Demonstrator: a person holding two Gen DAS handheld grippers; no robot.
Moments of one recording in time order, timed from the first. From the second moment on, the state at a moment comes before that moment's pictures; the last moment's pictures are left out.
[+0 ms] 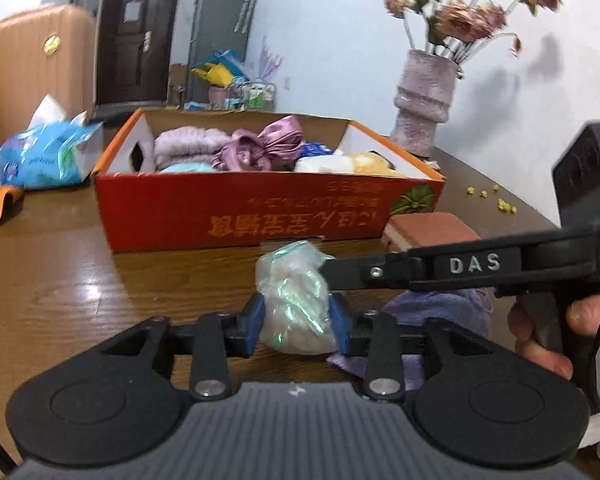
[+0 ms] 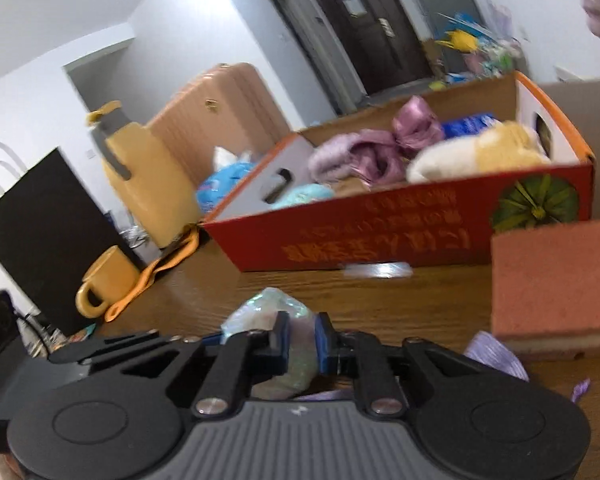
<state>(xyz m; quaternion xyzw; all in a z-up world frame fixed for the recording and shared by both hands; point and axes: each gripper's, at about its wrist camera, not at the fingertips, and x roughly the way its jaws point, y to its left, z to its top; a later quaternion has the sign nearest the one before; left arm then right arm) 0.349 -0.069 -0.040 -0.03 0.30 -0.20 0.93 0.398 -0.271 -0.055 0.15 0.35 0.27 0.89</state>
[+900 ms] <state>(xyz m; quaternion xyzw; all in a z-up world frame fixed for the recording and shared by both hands) 0.345 -0.031 -0.008 -0.16 0.27 -0.21 0.93 0.384 -0.252 -0.018 0.17 0.30 0.28 0.90</state>
